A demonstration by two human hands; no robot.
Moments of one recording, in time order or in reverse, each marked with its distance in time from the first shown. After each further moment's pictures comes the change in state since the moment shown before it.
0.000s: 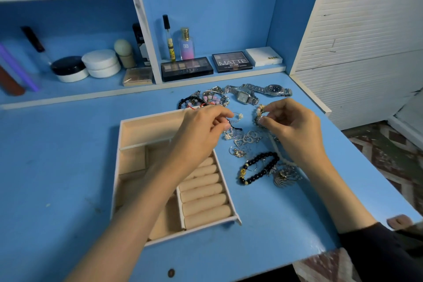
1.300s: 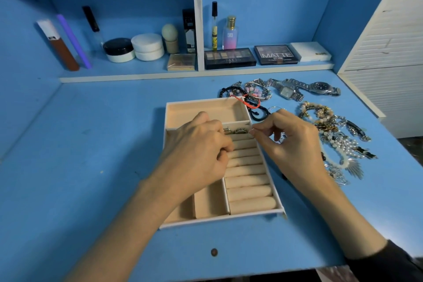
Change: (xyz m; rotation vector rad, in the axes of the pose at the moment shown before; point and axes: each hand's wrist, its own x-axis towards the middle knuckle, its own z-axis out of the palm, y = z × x) left_hand -0.069 -0.020 -0.049 0.470 -0.028 0.077; right_hand -0.037 -0.029 0.064 -0.123 -0.165 -0.418
